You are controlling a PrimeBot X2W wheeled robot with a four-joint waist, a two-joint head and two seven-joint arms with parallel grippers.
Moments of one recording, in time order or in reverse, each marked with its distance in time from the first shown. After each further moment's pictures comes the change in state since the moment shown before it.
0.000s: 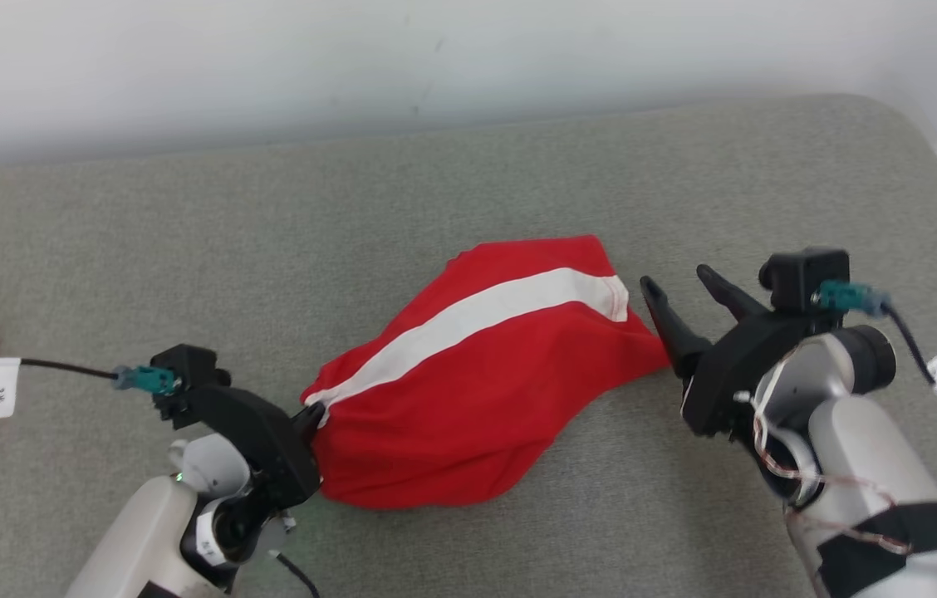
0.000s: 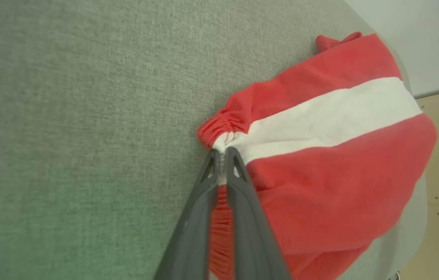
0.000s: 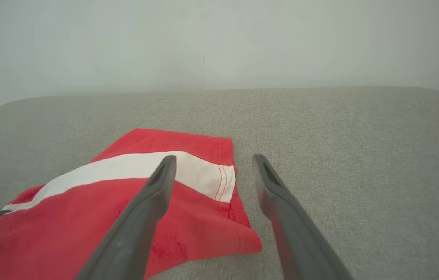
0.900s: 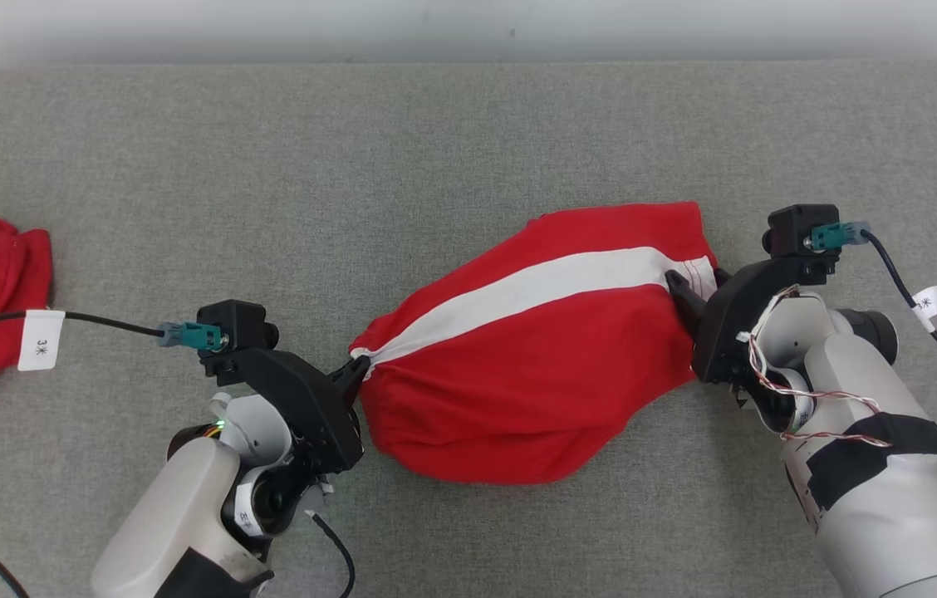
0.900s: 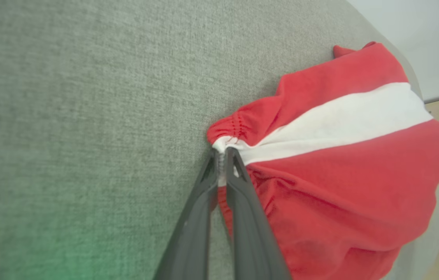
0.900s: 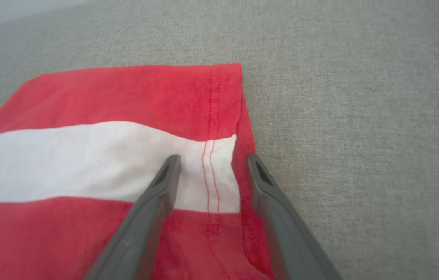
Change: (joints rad) left arm -0.088 -0.054 -0.067 0.006 0.055 -0.042 -0.033; right arm -0.302 0.029 -0.065 0.541 0.029 0.000 0.086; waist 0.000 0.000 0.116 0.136
